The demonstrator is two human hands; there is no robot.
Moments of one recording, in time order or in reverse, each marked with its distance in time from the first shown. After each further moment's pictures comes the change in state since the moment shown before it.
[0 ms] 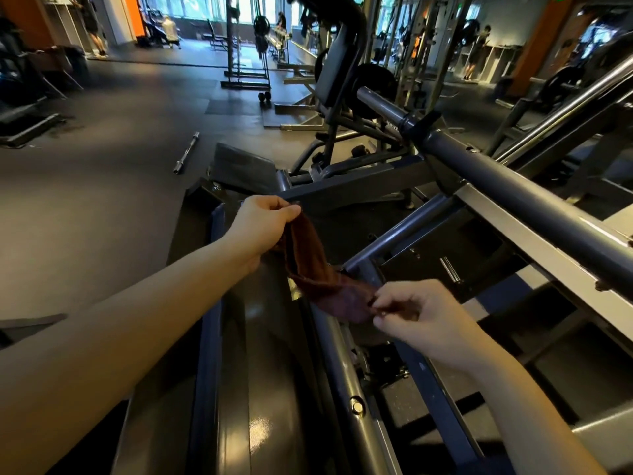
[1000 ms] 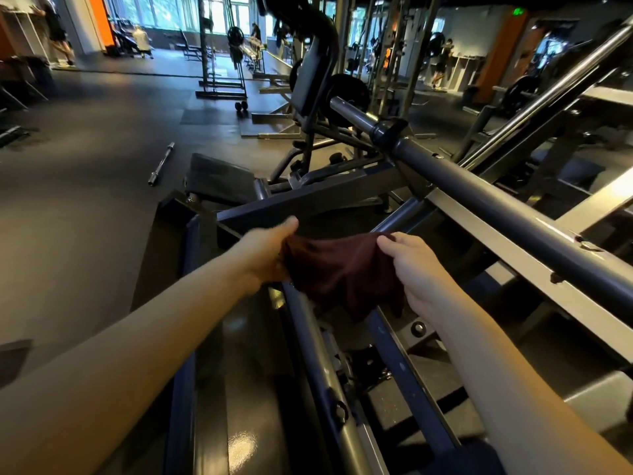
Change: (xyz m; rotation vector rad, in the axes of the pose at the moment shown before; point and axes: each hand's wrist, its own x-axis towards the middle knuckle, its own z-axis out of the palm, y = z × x) left_hand -0.004 -0.003 0.029 -0.176 -0.163 -0.305; right_hand 0.047 -0.006 -0.028 0.380 0.513 0.517
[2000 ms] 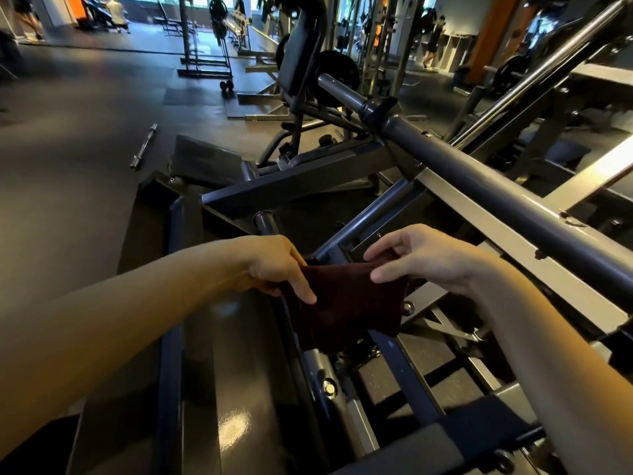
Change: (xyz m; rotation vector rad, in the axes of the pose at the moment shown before) left_hand -0.014 0.000 0.015 0.810 -0.484 -0.032; right_hand -0.015 -0.015 -0.054 -0.534 -0.419 -0.013
